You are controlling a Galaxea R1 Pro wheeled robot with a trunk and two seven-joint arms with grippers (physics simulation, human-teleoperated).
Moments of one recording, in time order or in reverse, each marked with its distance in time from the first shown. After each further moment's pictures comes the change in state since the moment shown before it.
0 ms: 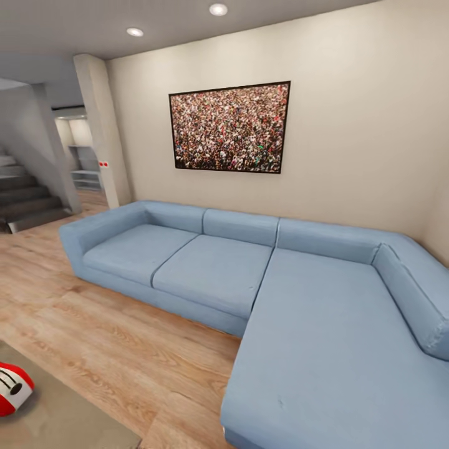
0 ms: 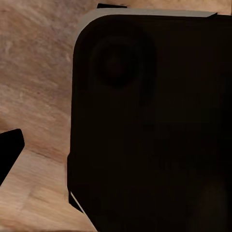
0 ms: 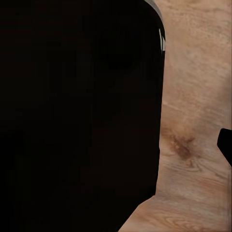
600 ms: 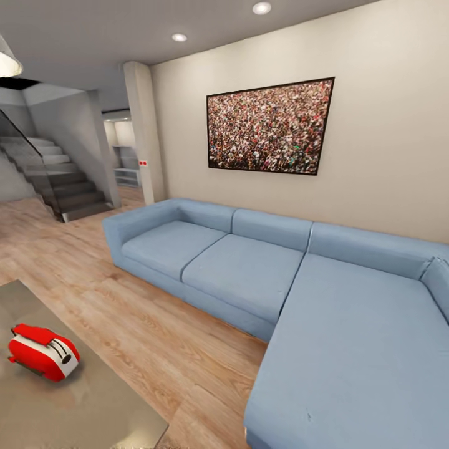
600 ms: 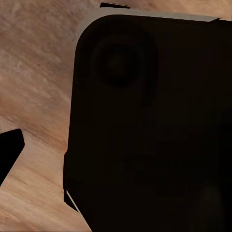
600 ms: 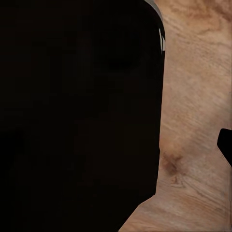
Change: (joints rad) left arm 0.000 0.002 -0.004 0.000 0.048 0.000 -0.002; right arm 0.000 0.000 0.000 0.000 0.000 0.000 0.000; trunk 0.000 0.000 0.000
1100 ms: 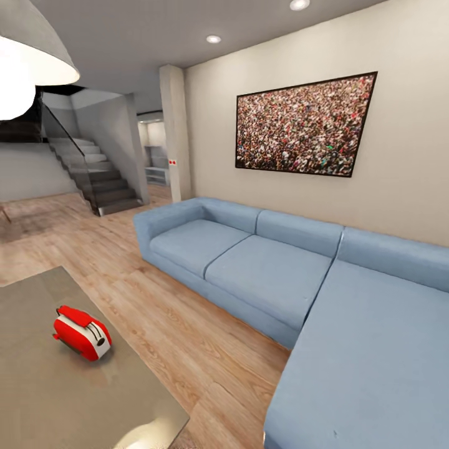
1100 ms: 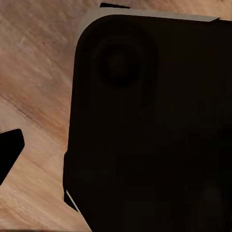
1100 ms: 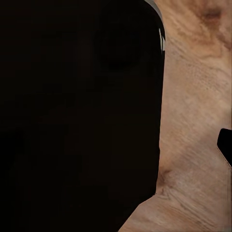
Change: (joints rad) left arm 0.000 0.000 0.000 0.000 0.000 0.000 0.000; right arm 0.000 0.000 0.000 0.000 0.000 0.000 0.000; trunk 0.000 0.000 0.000
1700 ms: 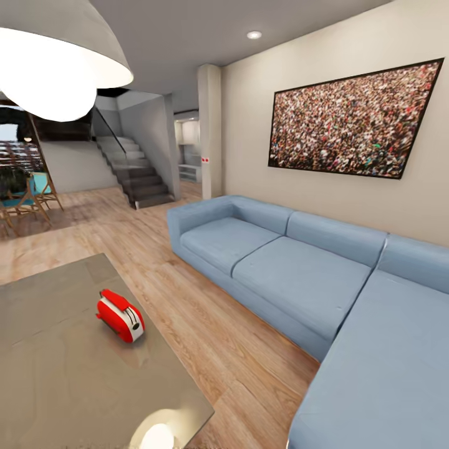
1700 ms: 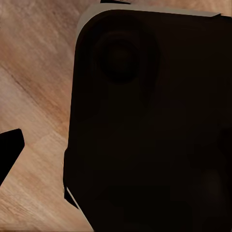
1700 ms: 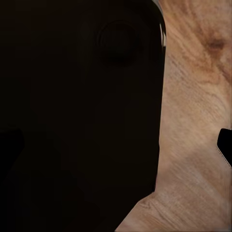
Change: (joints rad) left arm 0.000 0.000 0.000 0.000 0.000 0.000 0.000; right arm 0.000 0.000 0.004 0.000 0.001 0.001 0.000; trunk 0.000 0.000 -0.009
